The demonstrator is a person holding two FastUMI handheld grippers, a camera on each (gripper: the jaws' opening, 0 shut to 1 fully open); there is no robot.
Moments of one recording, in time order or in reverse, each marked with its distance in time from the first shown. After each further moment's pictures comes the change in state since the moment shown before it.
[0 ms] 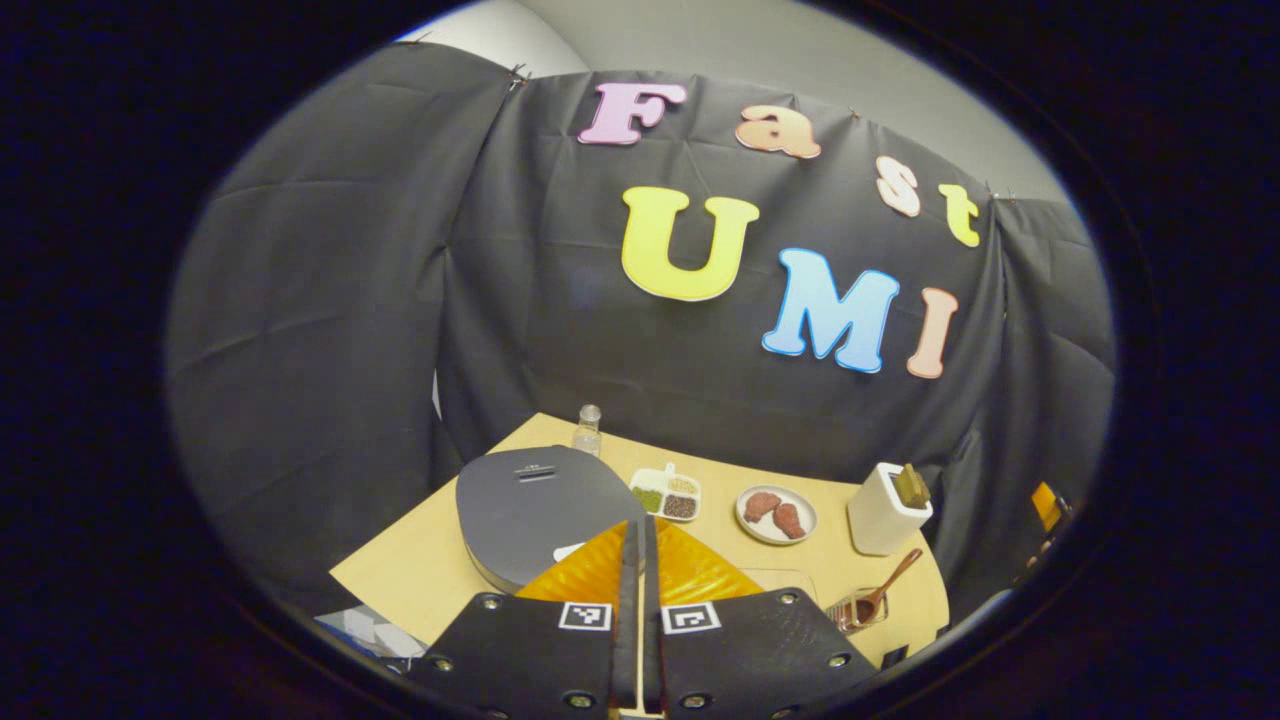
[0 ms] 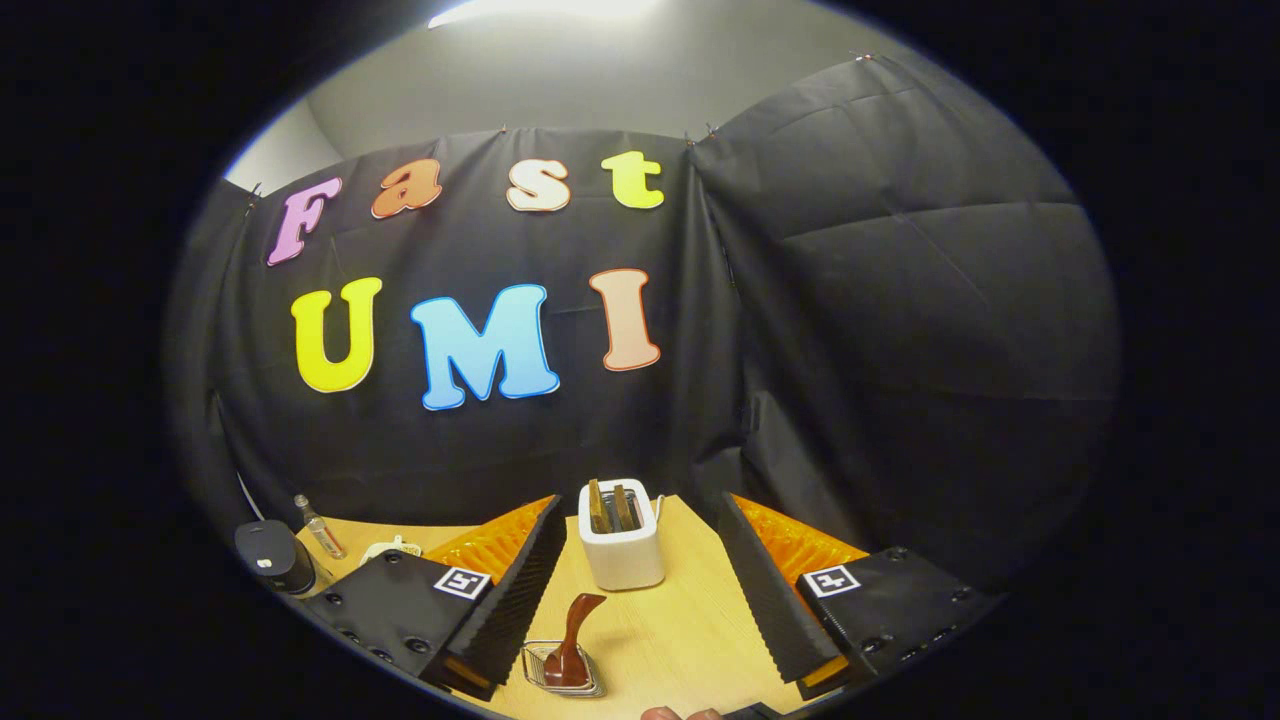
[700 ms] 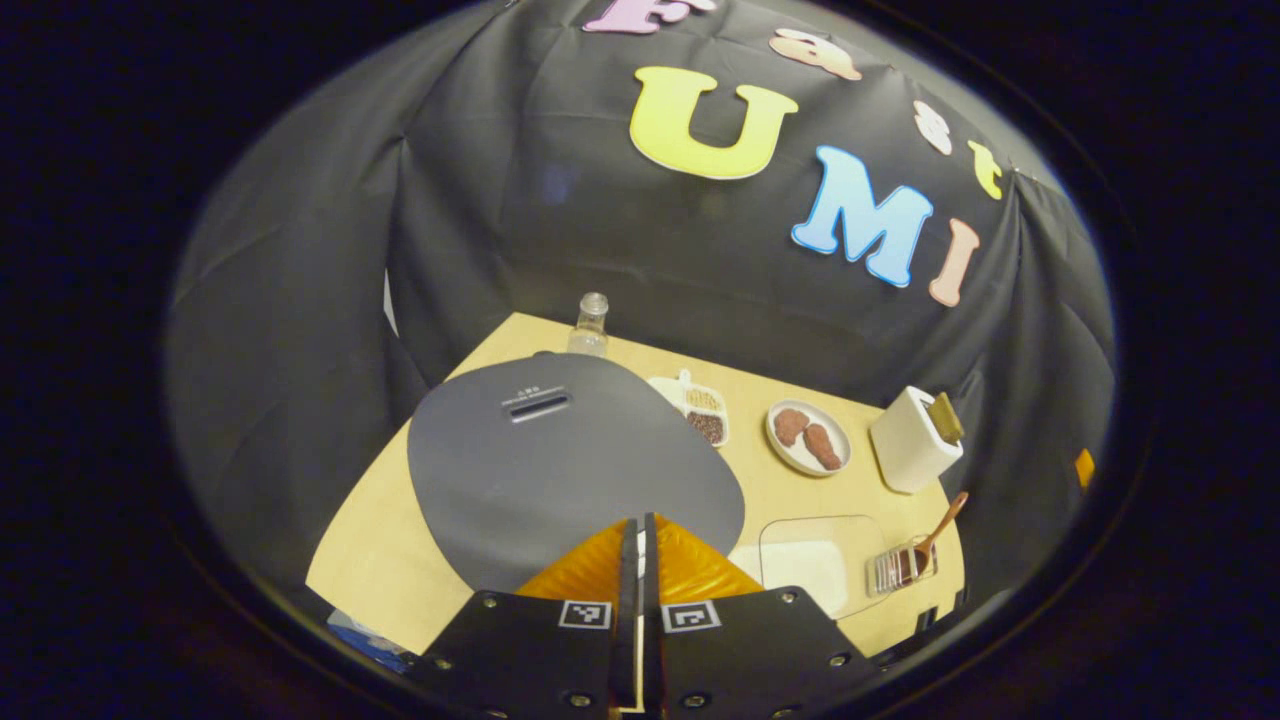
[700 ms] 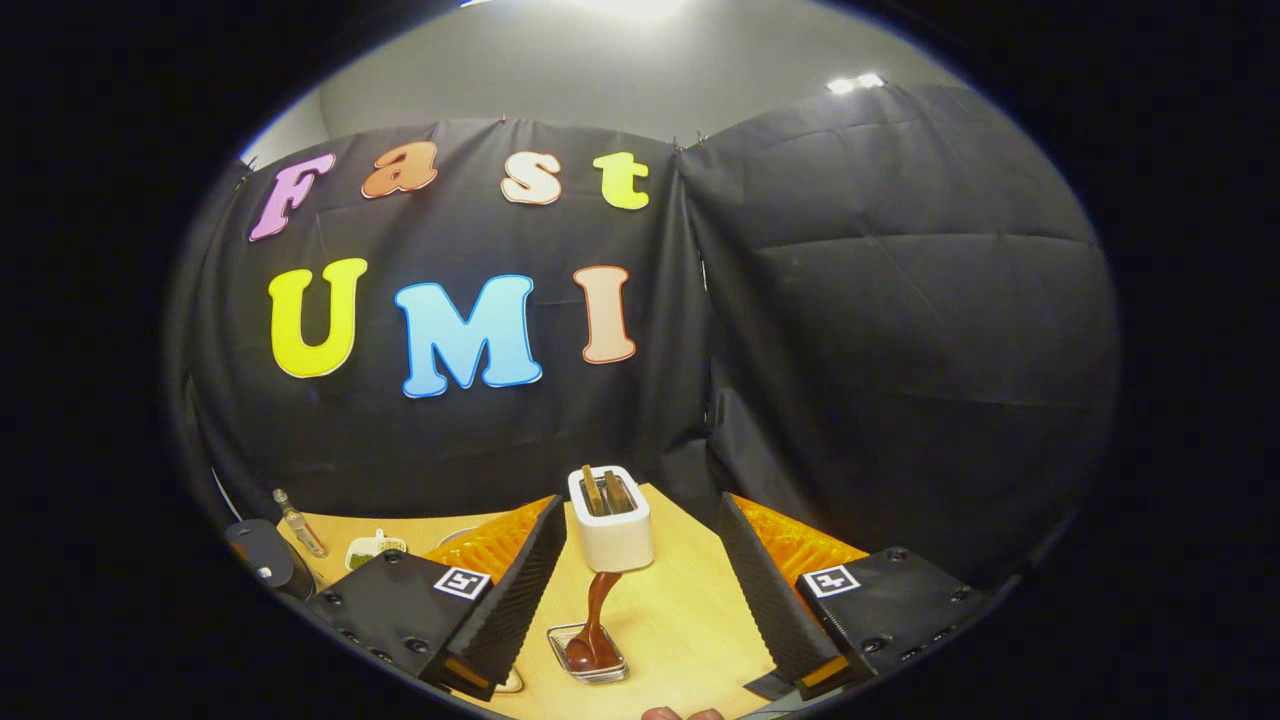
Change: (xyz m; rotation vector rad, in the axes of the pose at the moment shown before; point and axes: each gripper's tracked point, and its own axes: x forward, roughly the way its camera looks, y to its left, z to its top) left arm 0.124 0.062 -0.102 -0.002 0.337 -0.116; right arm -0.047 0.054 -0.010 -0.052 0.030 -0.148
